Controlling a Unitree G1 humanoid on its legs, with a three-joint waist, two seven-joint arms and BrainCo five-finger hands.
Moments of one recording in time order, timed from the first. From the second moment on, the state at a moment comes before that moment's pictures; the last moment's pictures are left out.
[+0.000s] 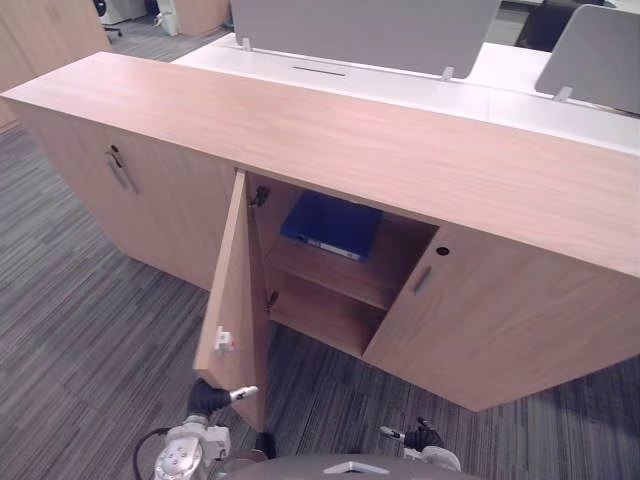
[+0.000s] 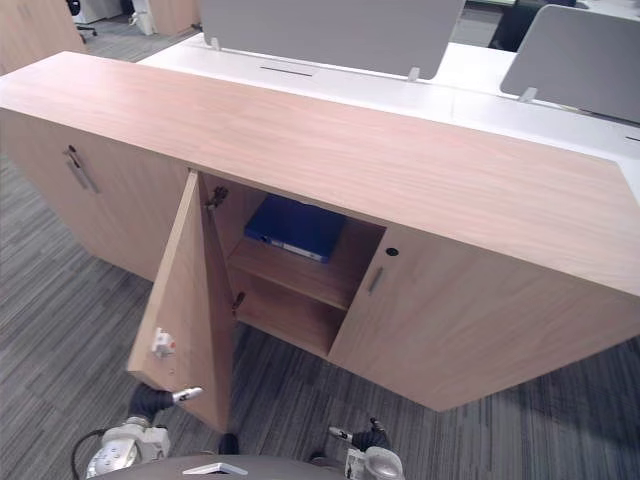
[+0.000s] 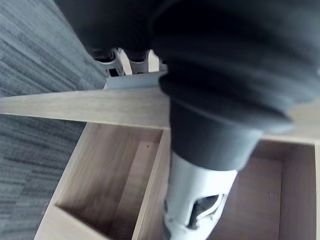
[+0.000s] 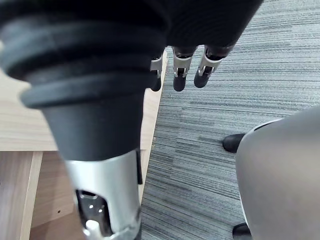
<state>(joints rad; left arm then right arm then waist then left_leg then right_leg) 0.42 0.14 -0.18 0.21 -0.21 -0.12 0.00 0.11 -0.04 -0.18 0.93 0.05 -0.01 -0.15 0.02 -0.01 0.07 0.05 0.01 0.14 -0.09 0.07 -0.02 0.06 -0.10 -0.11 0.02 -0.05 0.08</state>
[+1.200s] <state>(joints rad) -0.37 0.32 -0.16 0.85 -0.13 -0.02 0.24 0.08 -0.07 -0.19 0.93 0.05 0.00 -0.16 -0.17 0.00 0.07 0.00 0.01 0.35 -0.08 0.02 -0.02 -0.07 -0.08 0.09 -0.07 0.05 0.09</state>
